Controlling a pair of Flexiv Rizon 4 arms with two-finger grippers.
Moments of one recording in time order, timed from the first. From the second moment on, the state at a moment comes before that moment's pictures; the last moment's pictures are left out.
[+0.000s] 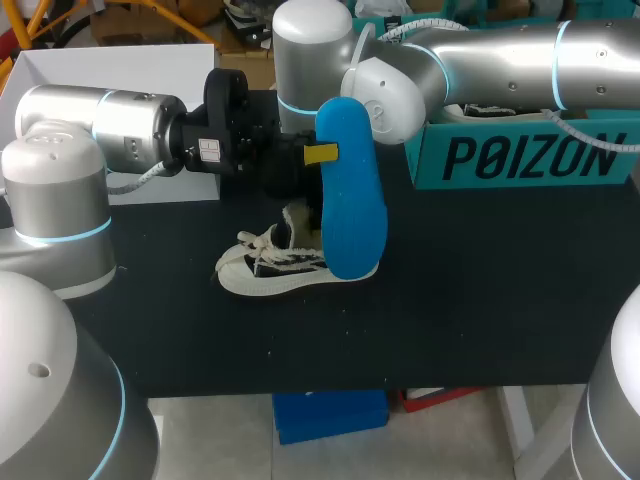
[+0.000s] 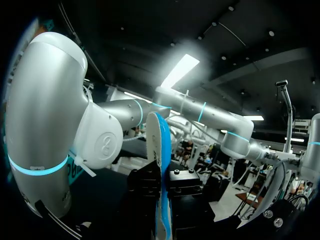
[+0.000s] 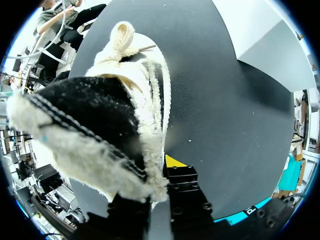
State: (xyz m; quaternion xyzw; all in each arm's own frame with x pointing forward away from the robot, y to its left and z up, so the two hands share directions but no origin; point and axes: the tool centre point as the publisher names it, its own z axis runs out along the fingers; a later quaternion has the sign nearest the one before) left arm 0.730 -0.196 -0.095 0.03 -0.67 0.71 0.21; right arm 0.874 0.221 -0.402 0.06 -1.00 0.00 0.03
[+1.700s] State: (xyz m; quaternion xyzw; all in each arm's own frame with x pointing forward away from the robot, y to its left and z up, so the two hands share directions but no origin) left arm 0.730 -0.196 -0.095 0.03 -0.67 0.71 0.21; right arm 0.876 0.182 -0.299 -0.43 -0.90 0.04 -0.01
